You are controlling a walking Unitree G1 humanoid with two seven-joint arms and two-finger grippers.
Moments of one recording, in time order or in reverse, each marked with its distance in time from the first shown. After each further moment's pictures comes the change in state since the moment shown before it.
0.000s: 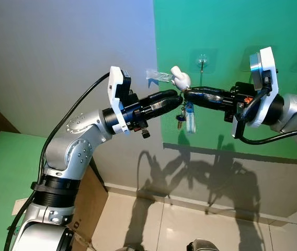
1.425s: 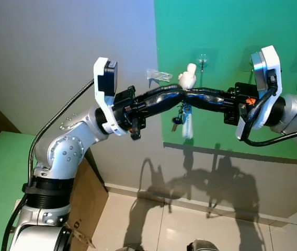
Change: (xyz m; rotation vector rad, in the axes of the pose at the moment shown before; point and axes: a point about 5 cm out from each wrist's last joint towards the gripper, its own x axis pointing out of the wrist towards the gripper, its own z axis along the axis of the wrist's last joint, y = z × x) left arm -0.005 -0.019 0.020 -0.151 -0.126 -0.210; right arm 0.001 0.007 0.004 0.030 -0.027 0.065
